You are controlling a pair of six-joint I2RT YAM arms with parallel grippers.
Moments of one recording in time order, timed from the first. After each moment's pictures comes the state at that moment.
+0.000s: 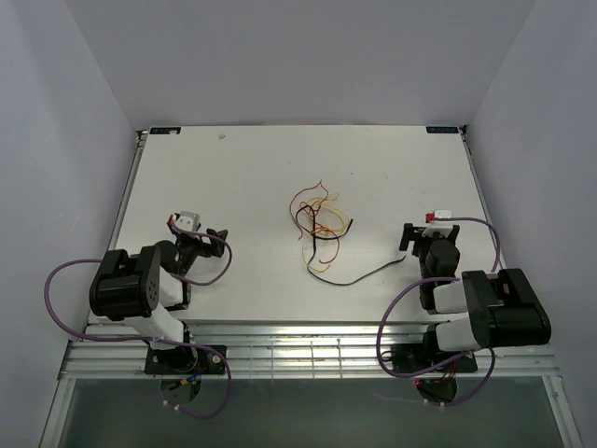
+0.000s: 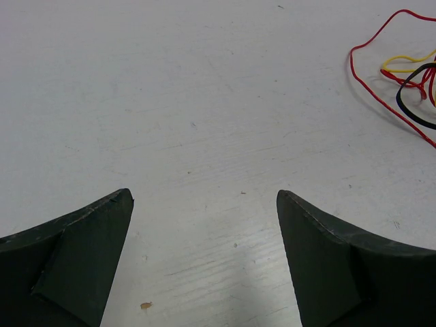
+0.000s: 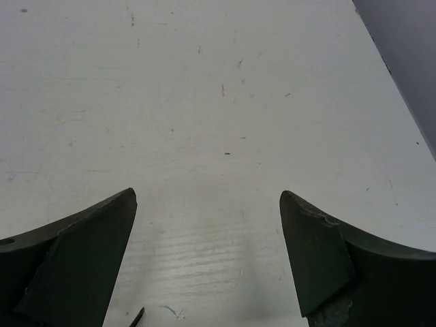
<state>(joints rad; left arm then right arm) 0.11 1.61 0.13 1.38 0.47 -0.02 0.09 1.40 0.08 1.17 0.17 -0.07</state>
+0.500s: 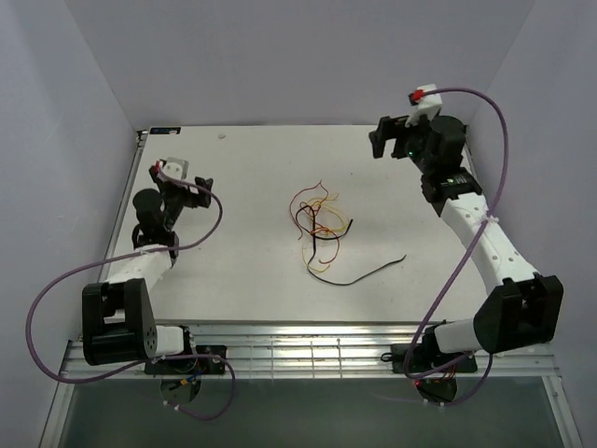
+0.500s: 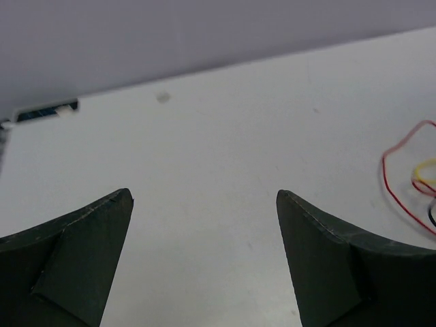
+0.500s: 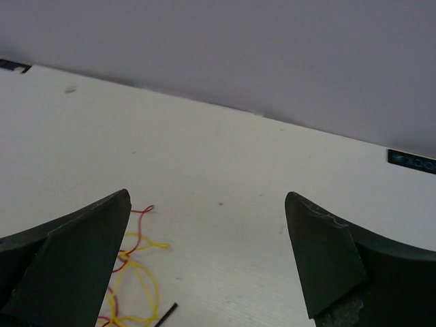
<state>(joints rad) 0.10 1.33 0.44 0.84 0.42 0.03 0.16 1.32 1.14 0.11 -0.16 0.02</state>
